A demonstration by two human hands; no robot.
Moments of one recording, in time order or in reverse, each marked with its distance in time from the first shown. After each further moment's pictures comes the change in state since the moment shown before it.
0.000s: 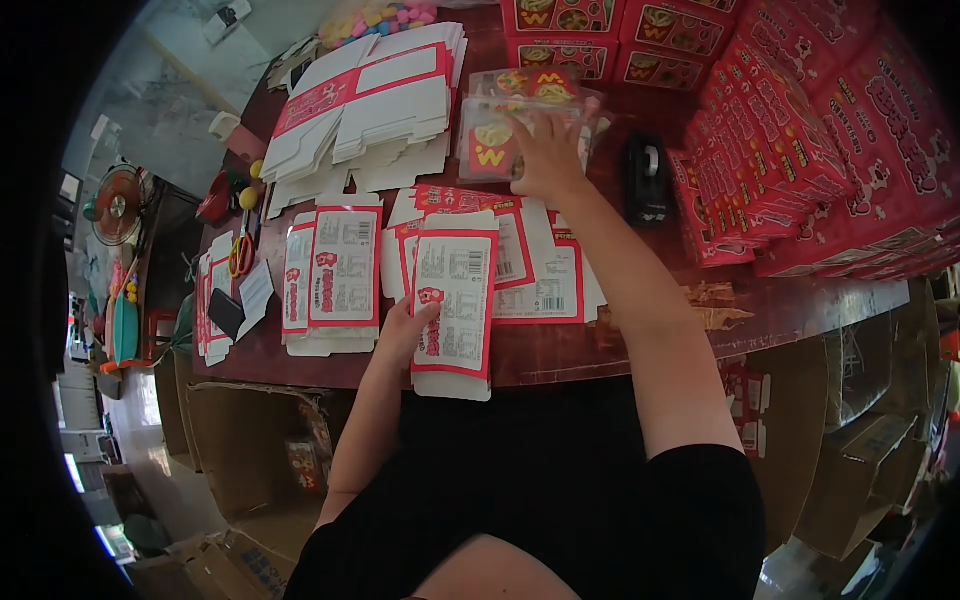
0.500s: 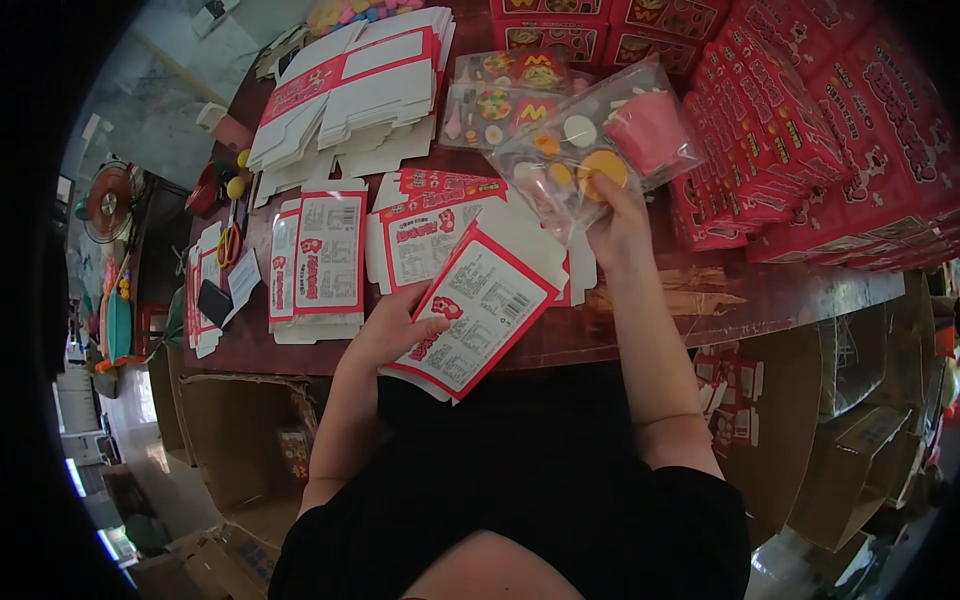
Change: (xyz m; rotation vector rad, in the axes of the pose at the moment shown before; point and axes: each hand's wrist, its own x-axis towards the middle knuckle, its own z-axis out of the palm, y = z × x) left_hand -0.039 0.055 0.022 0.532 -0.350 0.297; right_hand -0.121 0.019 -0.050 2.187 0.398 0.582
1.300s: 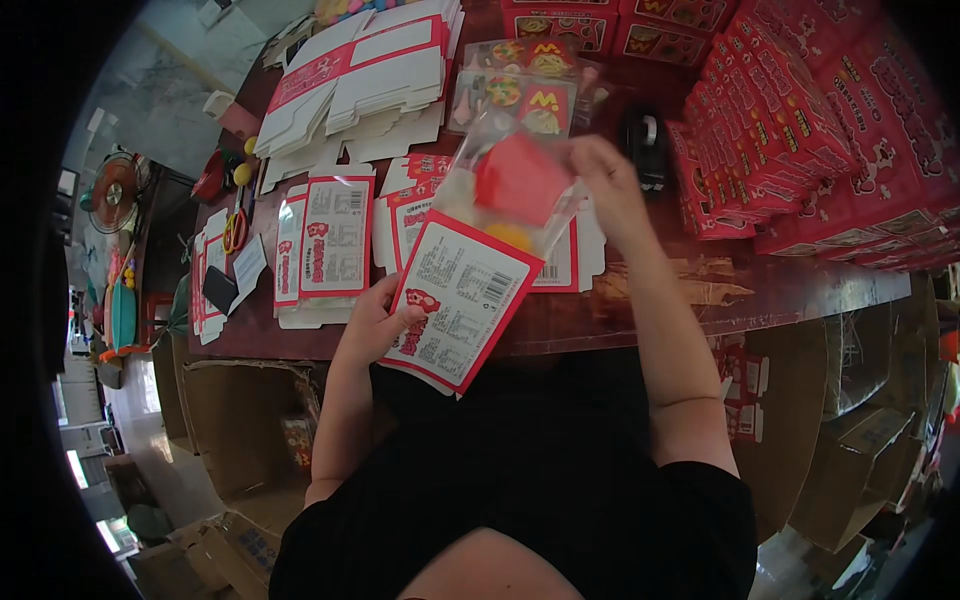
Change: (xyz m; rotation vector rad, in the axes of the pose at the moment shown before) left_hand -0.028 -0.009 -0.010 -0.154 0.139 0.069; right_hand 0.007 -0.004 0.019 -0.864 -0.408 -0.274
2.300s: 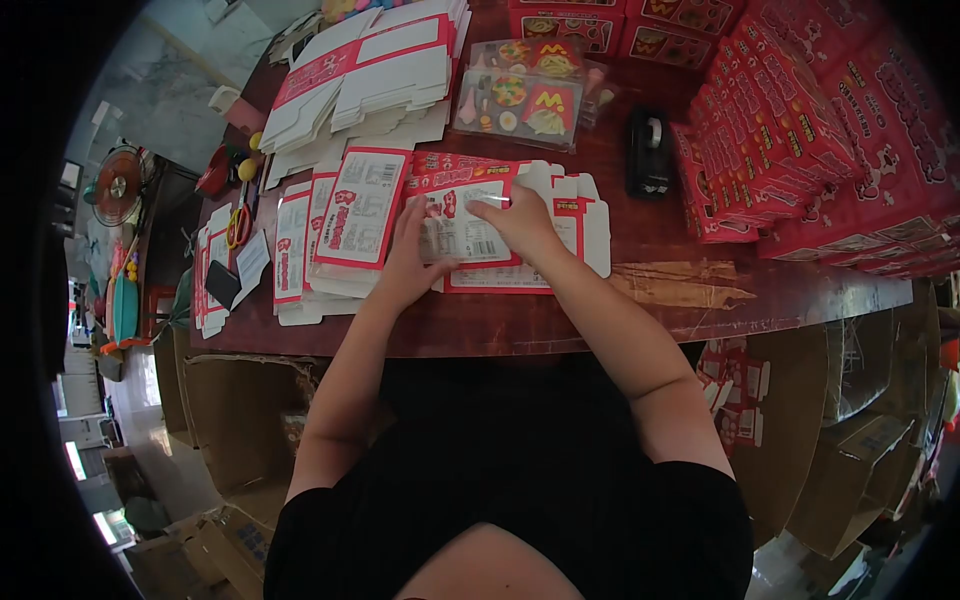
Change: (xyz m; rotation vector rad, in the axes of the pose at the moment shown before) left_hand 0.076 -0.051 0.002 0.614 0.255 0.298; right_hand -0.008 0.035 0.094 -0.082 -0.032 0.501
